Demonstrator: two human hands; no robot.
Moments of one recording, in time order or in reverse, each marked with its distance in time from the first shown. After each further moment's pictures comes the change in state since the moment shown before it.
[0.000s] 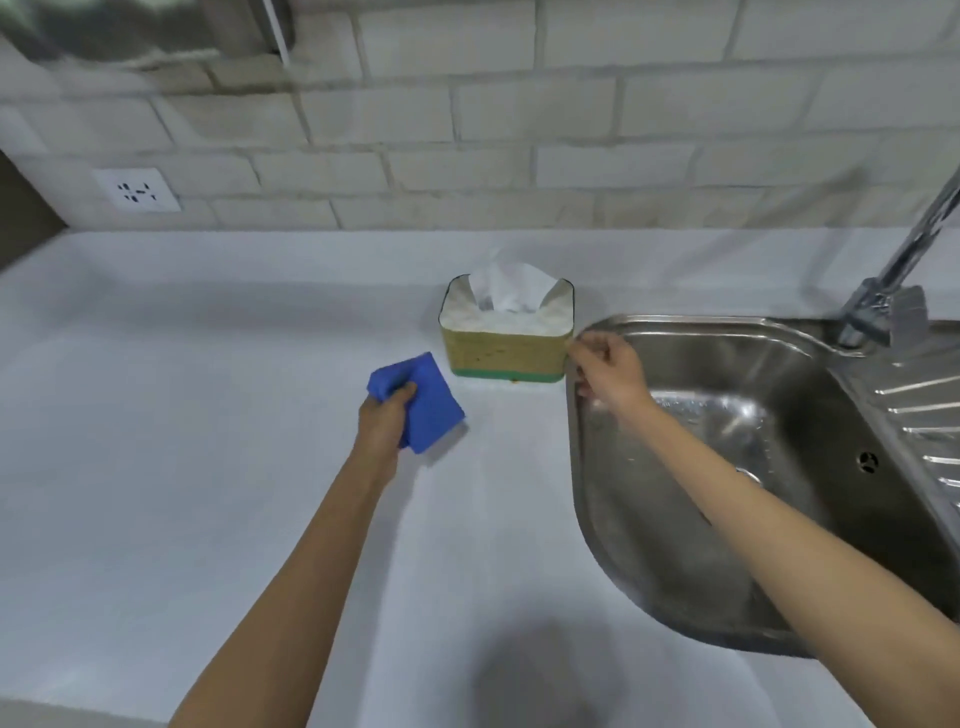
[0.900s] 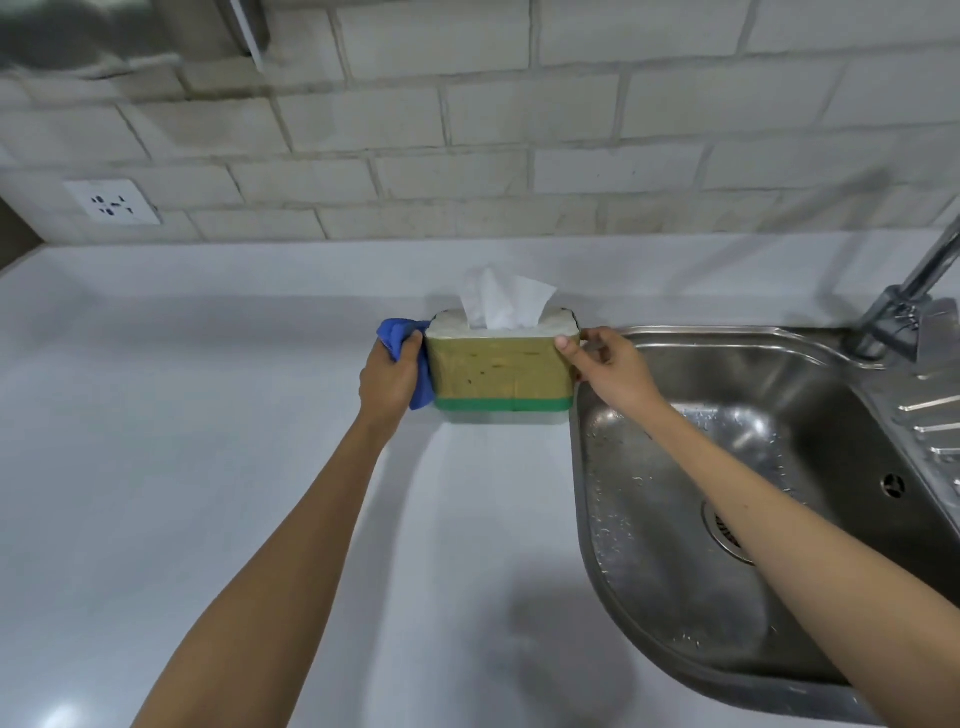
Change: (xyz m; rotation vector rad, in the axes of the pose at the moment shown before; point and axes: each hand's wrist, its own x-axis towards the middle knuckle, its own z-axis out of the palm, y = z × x) left_hand 0.061 0.040 0.035 0.320 0.102 0.248; right_hand 0.050 0.007 -0.004 -0.272 -0.055 -0.189
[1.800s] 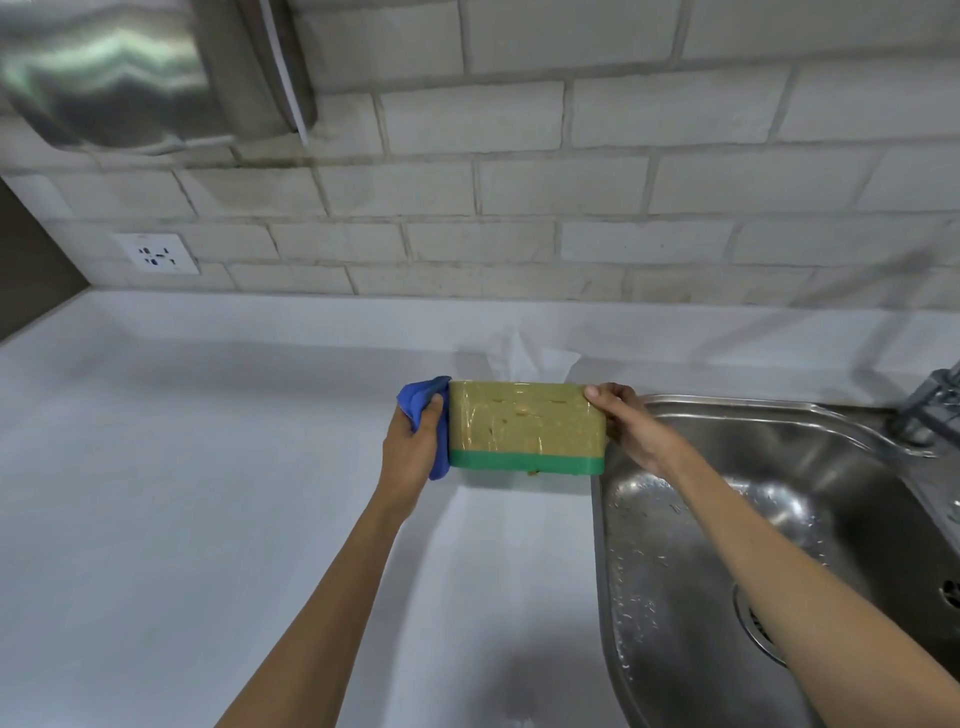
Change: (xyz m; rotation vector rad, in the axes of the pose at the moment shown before) left_hand -0.008 0.005 0.000 -0.129 -0.069 -0.006; right_hand 0.044 -0.001 -0.003 0.502 -0.341 0.241
